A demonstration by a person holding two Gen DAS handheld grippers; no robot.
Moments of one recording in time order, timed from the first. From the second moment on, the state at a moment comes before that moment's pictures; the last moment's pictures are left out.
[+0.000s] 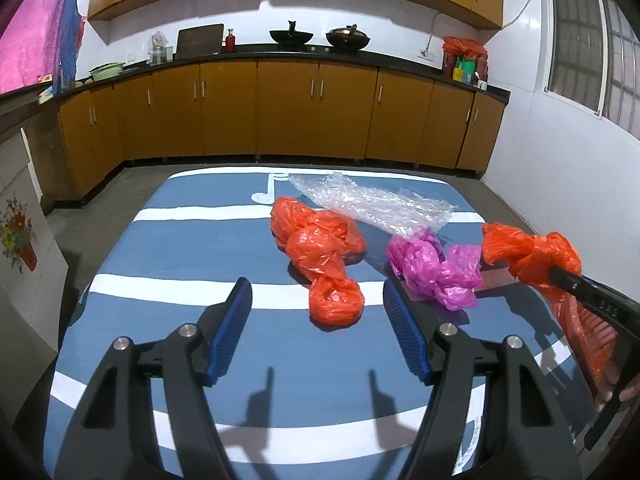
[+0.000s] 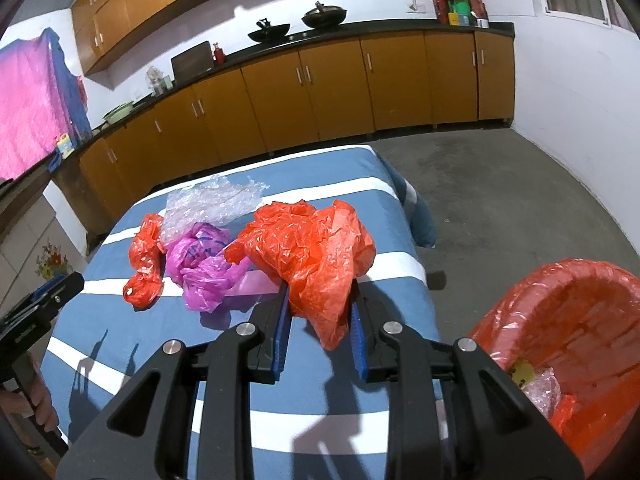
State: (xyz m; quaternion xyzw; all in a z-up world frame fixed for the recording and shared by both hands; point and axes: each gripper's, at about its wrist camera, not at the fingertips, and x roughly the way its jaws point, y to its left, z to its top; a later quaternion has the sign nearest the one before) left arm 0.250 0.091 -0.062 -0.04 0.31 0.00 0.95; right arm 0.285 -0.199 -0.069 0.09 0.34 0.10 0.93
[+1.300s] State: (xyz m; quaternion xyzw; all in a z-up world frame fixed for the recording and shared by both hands) left arm 0.379 0.100 -0.116 -0.06 0.42 0.03 0.90; right arm 0.284 -0.204 -0.069 0.08 0.33 0.10 0.93
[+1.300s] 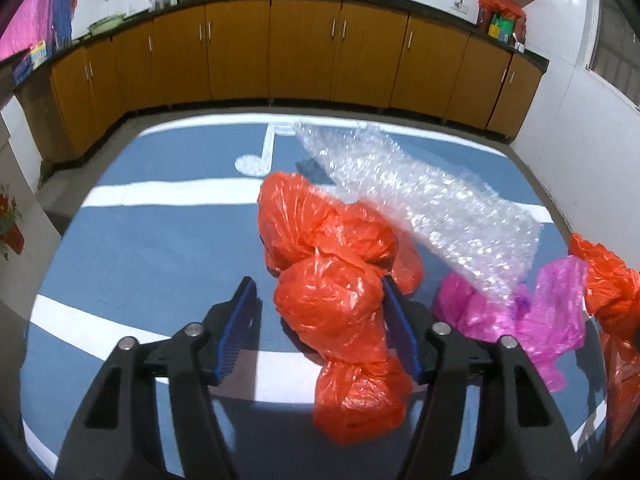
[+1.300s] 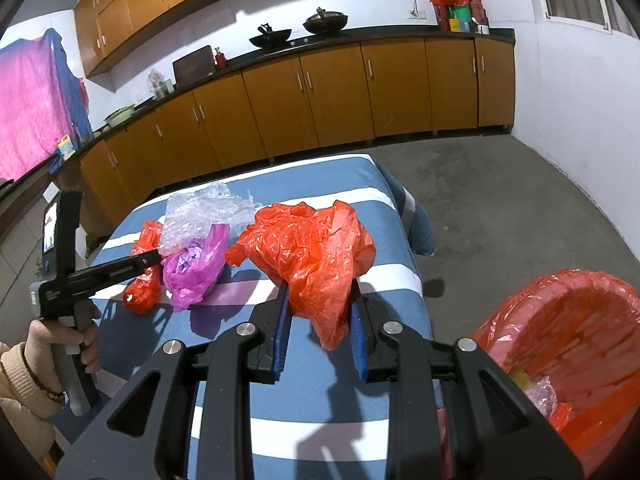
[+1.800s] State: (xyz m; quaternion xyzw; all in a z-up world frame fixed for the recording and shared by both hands) left arm 0.353 0.108 -0.106 -0.06 0.40 0.02 0.91; right arm 0.280 -0.202 -0.061 0.08 0.33 0.11 0.93
